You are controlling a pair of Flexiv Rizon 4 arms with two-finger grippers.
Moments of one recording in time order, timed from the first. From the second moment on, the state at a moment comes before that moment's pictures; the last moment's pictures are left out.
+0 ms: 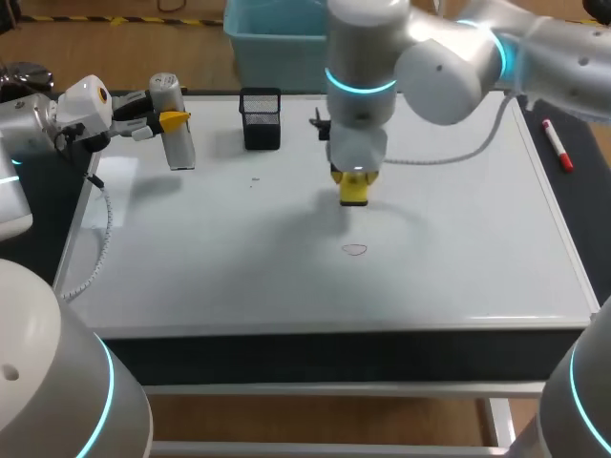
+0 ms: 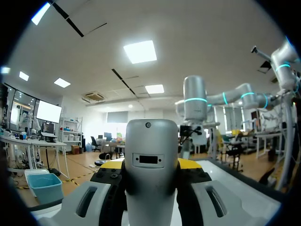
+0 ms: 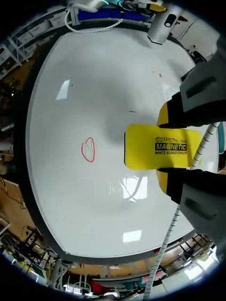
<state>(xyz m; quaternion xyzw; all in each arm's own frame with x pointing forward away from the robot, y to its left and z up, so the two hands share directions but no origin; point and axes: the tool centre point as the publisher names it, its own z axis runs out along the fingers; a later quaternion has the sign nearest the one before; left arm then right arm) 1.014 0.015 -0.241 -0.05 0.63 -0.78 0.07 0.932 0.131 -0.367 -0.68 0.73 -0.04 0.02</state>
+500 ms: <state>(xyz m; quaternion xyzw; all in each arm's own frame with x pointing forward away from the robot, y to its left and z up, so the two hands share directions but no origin) 1.014 0.015 -0.241 -0.05 0.63 -0.78 0.07 0.948 0.044 -0.361 -0.61 0.79 -0.05 0.02</state>
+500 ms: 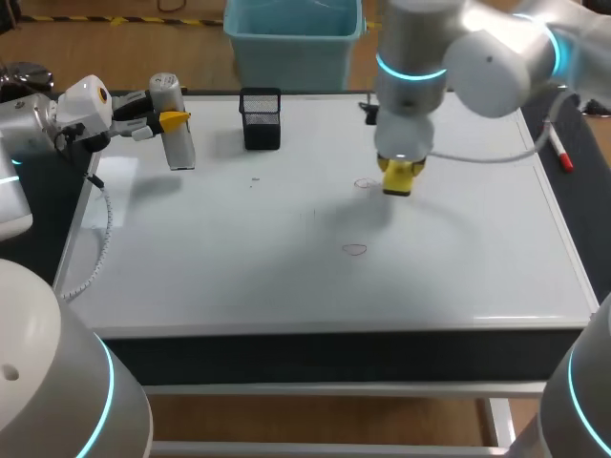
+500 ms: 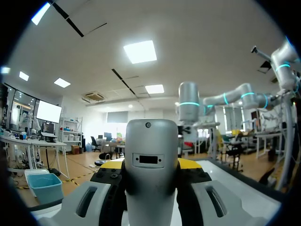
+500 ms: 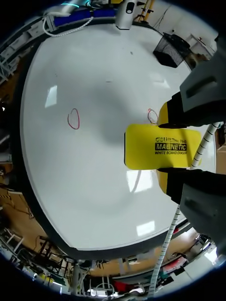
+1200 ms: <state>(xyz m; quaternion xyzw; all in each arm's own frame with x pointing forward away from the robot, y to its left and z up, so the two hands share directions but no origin) 1.014 0.015 -0.241 -0.05 0.63 -0.78 0.07 0.970 -0.087 -0.375 -0.52 0.86 -0.03 0.00</state>
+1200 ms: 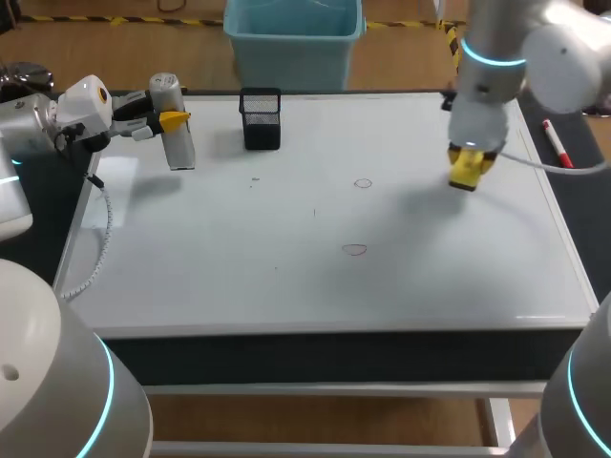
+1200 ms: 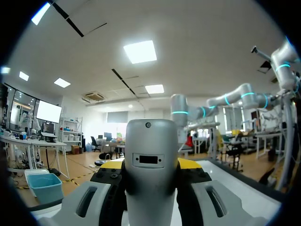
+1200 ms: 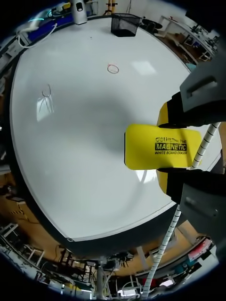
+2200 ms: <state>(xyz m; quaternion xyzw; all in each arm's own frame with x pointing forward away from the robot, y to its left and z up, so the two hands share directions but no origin) 1.014 0.015 -0.241 -0.05 0.63 -0.78 0.07 0.974 -0.142 -0.385 -0.48 0.88 0.00 0.01</state>
